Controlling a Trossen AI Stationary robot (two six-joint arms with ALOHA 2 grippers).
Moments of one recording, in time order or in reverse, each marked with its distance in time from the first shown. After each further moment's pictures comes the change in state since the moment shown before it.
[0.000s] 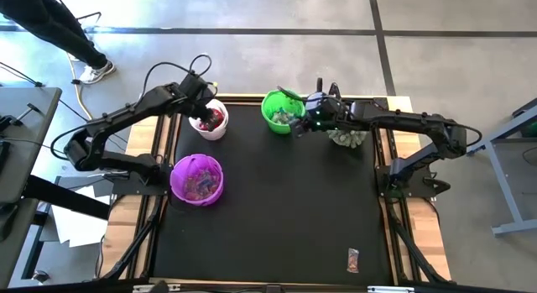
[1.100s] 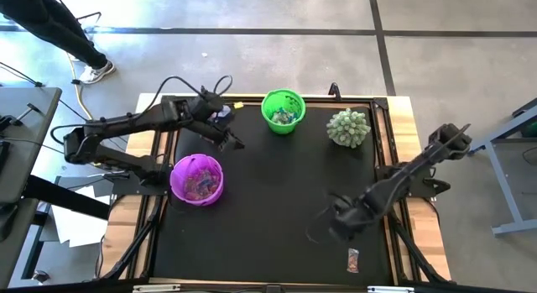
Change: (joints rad) left arm -0.430 -0.012 0.089 0.155 0.332 -0.454; right arm 0.932 0.003 -0.224 -0.294 -0.415 1.018
